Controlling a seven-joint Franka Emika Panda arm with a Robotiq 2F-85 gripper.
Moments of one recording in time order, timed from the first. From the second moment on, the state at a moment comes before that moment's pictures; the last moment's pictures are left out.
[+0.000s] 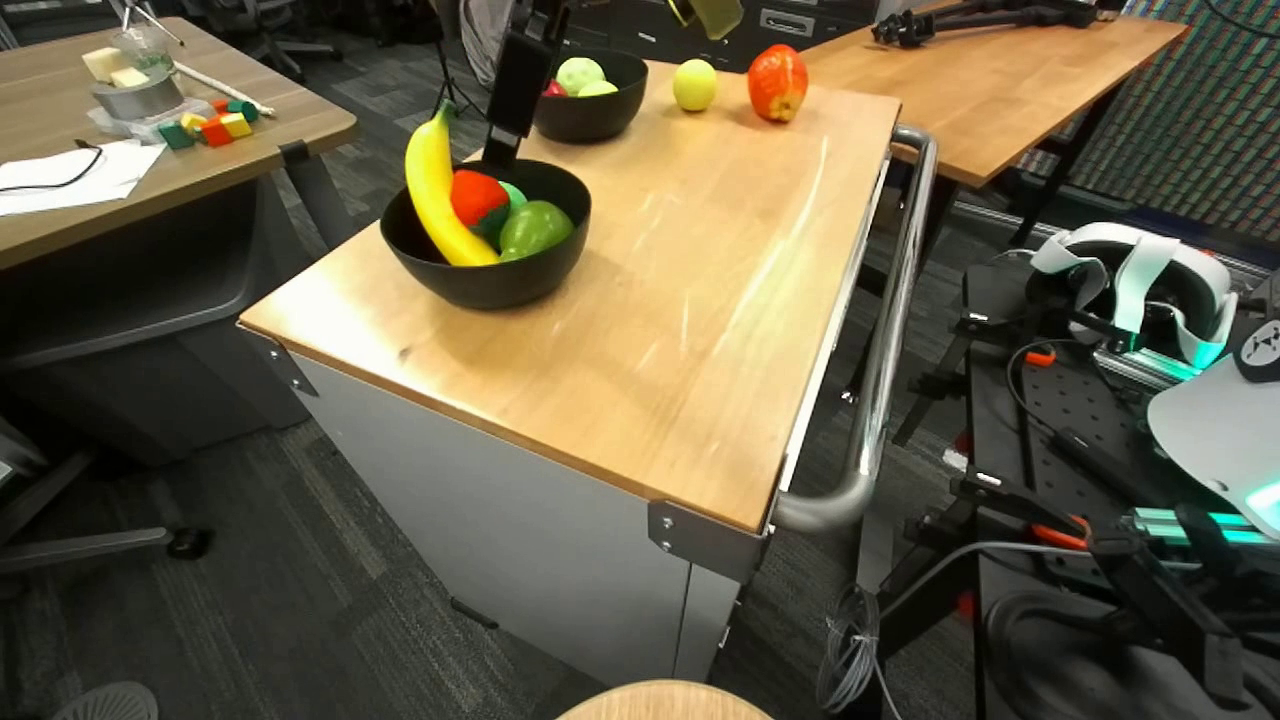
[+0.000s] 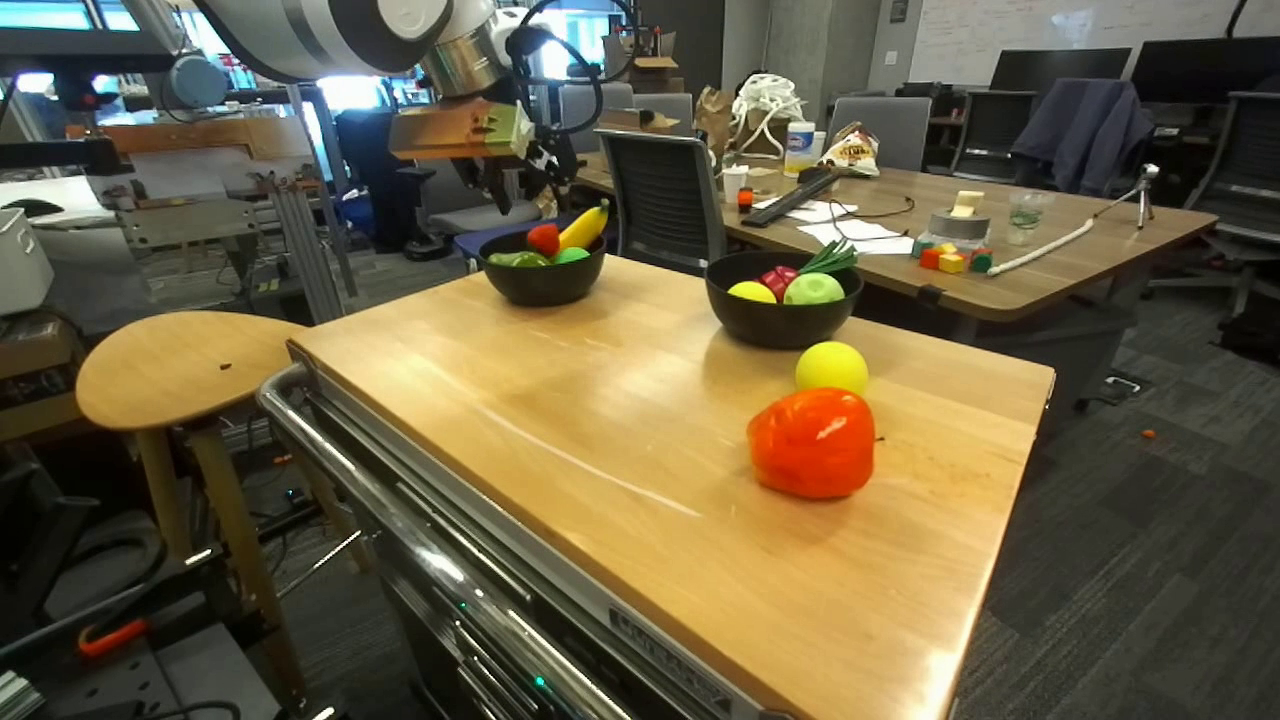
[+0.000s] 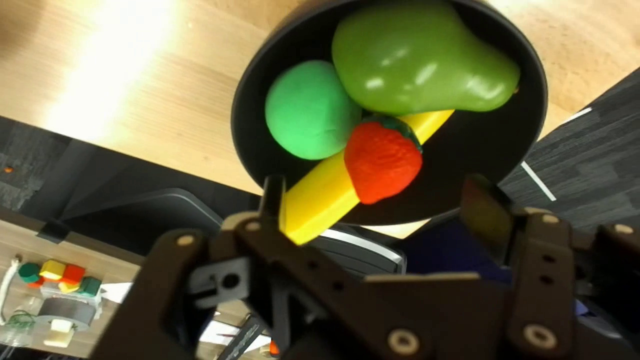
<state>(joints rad) 0.06 0.12 0.15 -2.22 -0.05 2.81 -0.20</state>
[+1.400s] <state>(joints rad) -0.14 0.11 -0.15 -2.13 -0.21 2.50 -0.12</state>
